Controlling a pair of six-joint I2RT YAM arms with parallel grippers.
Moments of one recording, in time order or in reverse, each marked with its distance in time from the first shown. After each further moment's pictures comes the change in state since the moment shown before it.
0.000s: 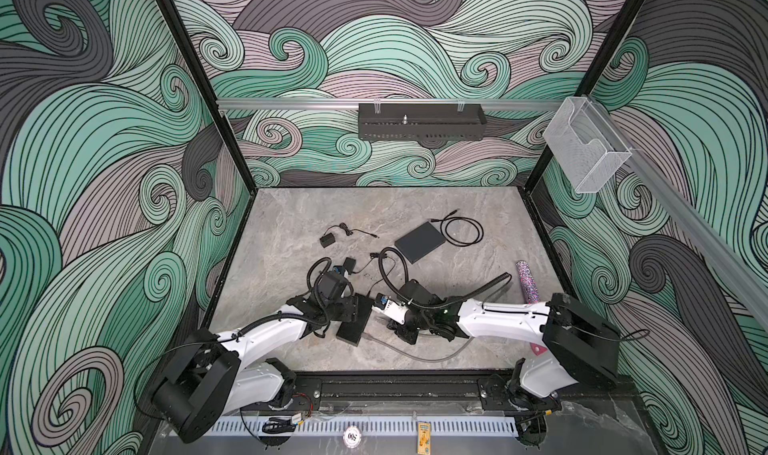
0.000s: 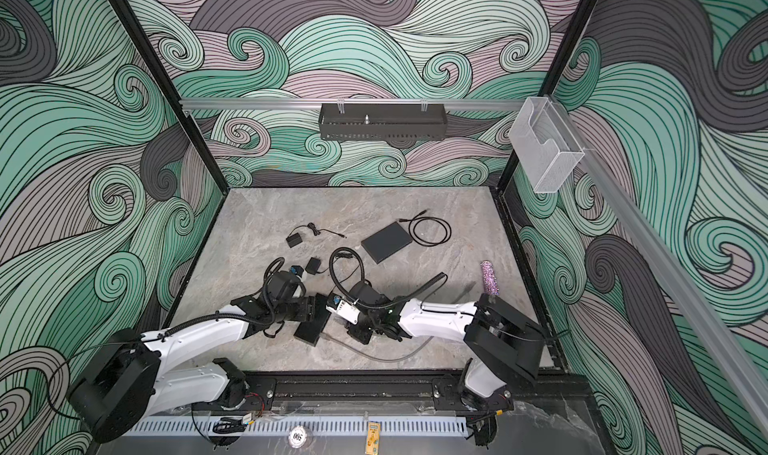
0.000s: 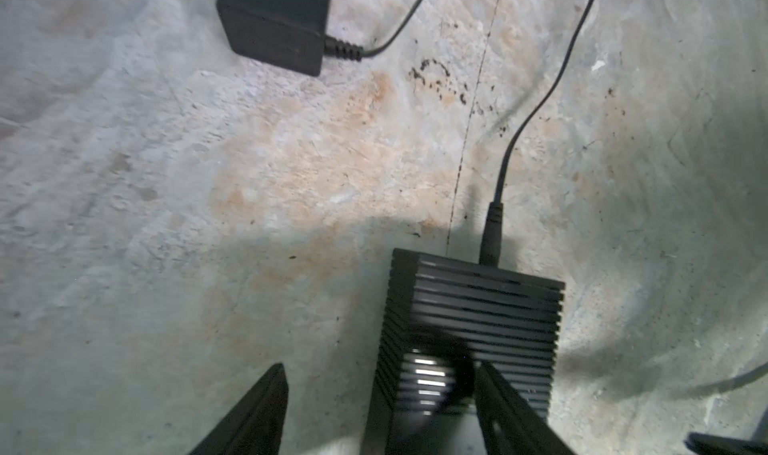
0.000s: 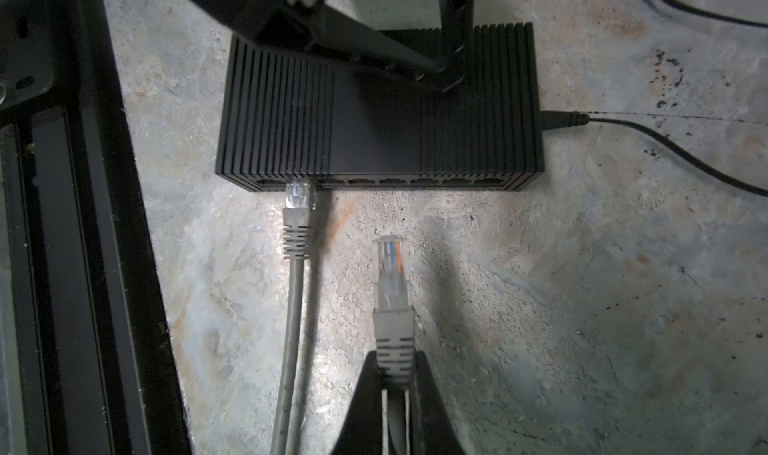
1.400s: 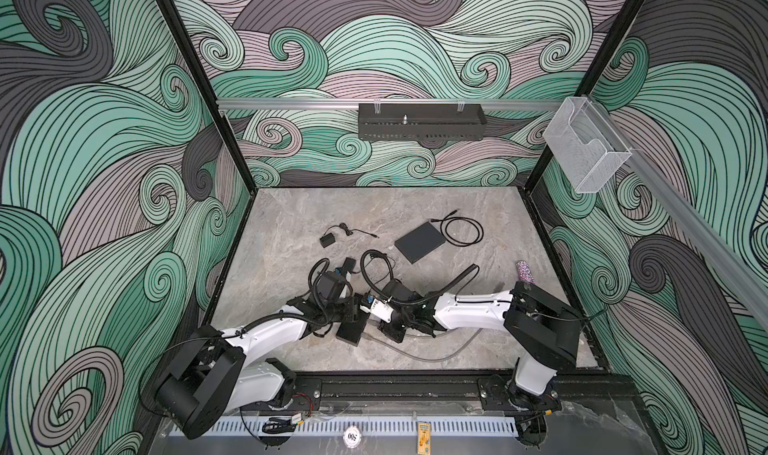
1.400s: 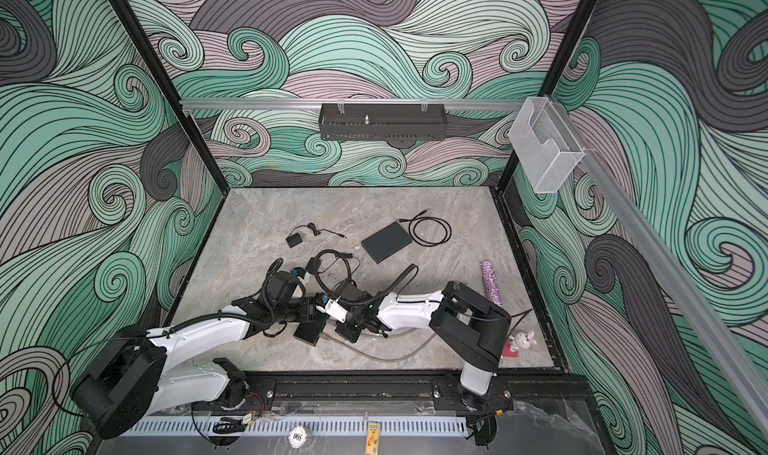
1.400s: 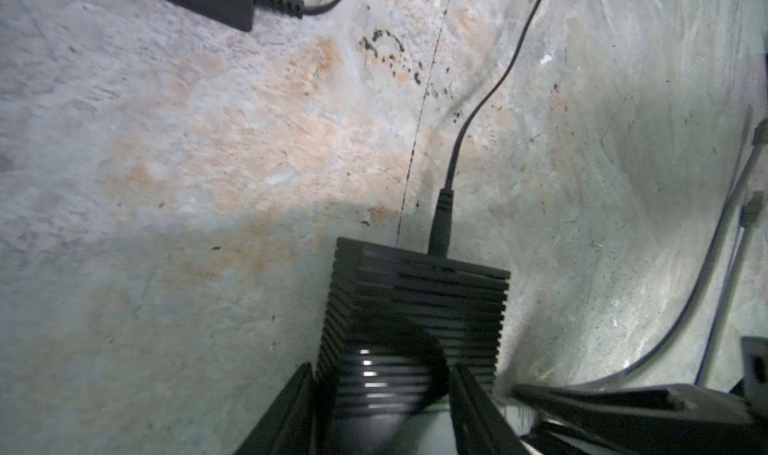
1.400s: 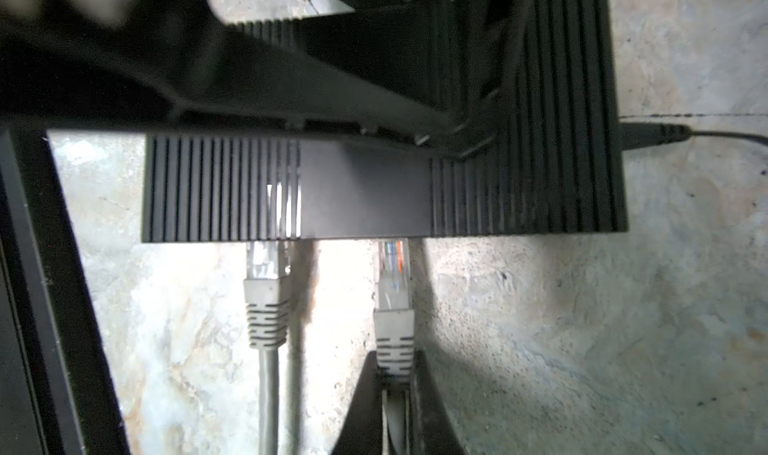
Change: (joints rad) left arm 0.014 0.013 -0.029 0.069 0.140 -0.072; right arm 0.022 0.177 0.142 -0.038 0.002 0.055
